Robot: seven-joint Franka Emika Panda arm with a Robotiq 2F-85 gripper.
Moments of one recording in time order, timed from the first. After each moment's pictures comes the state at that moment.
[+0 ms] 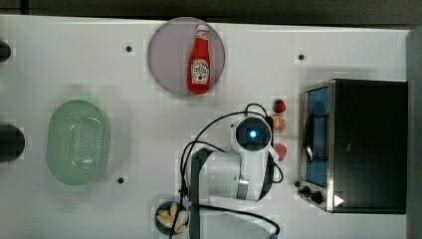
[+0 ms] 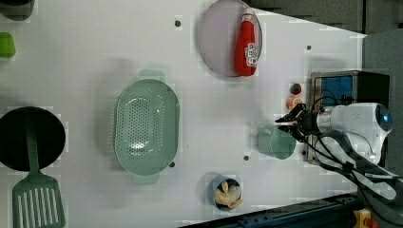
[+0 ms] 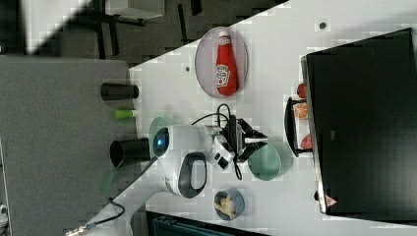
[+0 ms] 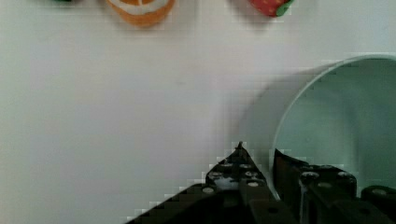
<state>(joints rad) 0.01 0.28 -0.17 -2.42 -0.05 1.04 0.69</state>
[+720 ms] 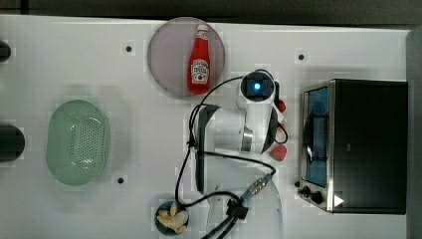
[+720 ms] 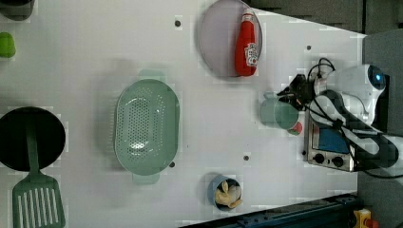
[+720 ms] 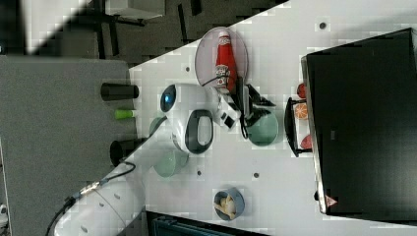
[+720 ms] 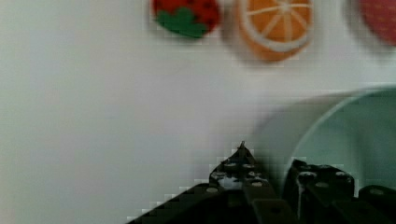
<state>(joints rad) 0.01 0.57 -0.18 -2.03 -0.04 0.94 0.70</state>
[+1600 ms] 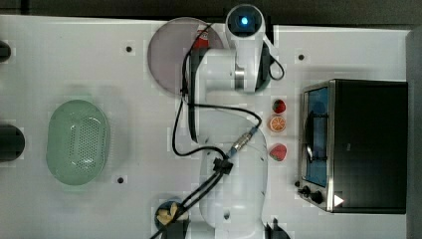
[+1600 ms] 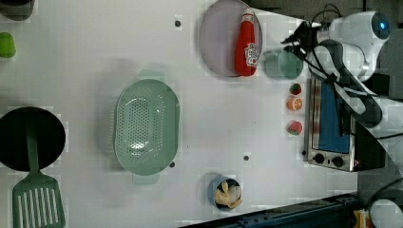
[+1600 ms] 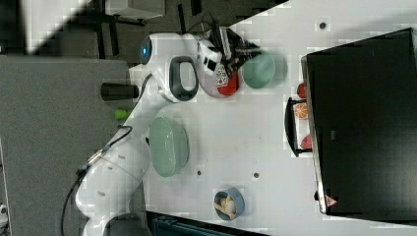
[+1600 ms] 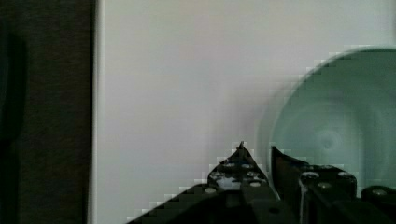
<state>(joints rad) 0.01 0.89 -0.13 -1.40 -0.07 0.81 0.70</state>
